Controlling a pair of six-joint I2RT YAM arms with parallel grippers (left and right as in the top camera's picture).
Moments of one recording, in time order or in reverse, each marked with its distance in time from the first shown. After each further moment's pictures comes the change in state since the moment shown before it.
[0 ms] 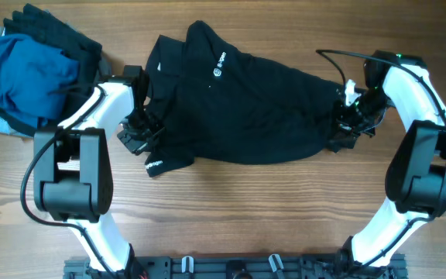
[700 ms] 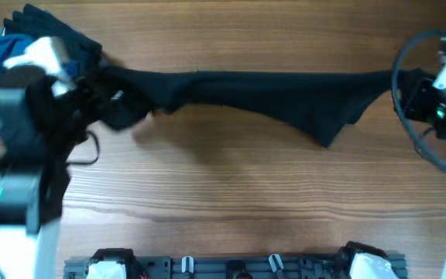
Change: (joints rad) left arm 0.070 -0.931 0.151 0.185 -0.019 0.231; right arm -0.133 -0.850 0.071 0.254 -0.010 0.045
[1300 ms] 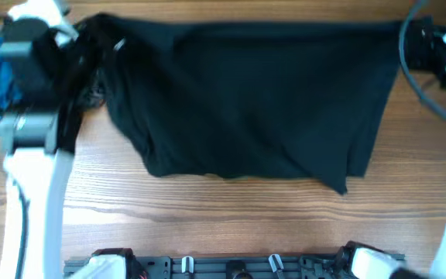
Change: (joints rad) left arm 0.018 0.308 0.008 0.423 0.080 0.003; right arm -0.017 0.267 0.007 0.439 -0.153 0.049
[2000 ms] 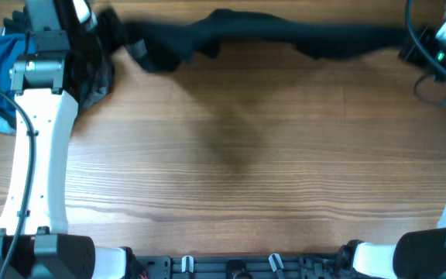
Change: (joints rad) left arm 0.019 0.255 0.195 -0.426 0.168 -0.064; right arm -0.040 0.155 0.032 -0.261 0.105 0.014
